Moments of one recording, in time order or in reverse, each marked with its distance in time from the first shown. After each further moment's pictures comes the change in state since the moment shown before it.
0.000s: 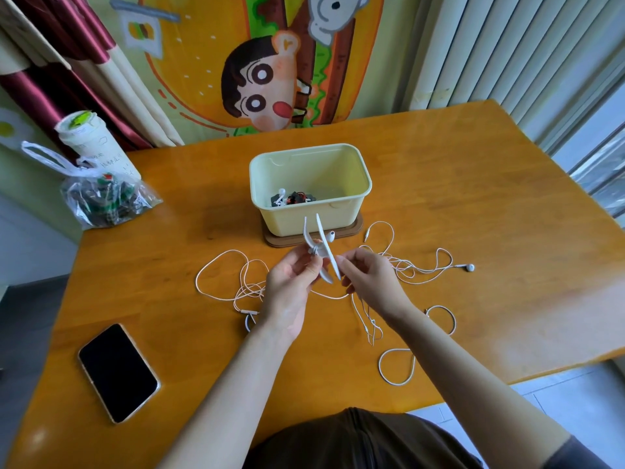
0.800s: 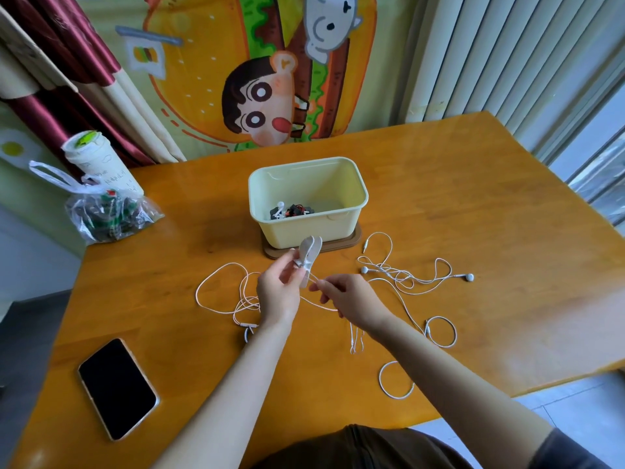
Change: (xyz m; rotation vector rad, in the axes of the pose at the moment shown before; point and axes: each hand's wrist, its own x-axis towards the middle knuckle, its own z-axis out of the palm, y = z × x) left_hand 0.027 -0.012 -0.013 0.574 0.283 0.171; right_hand 0.003 -0.001 0.016 -0.202 -0.183 0.073
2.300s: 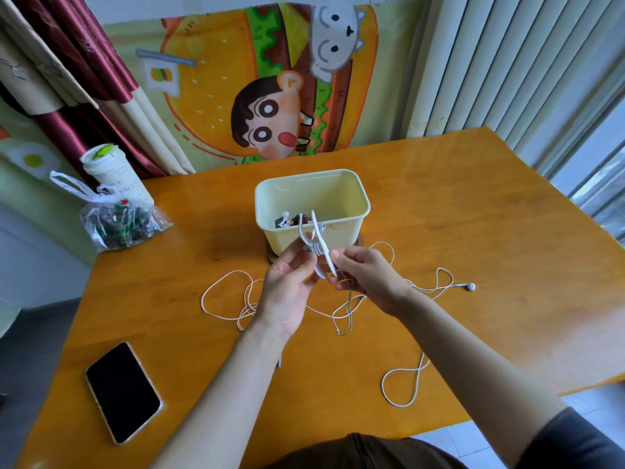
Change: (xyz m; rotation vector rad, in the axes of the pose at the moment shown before) left_hand -0.014 0.044 -0.004 -0.707 -0.371 -0.071; right_hand 0.008 -0.024 -0.037 0.487 -0.109 -0.034
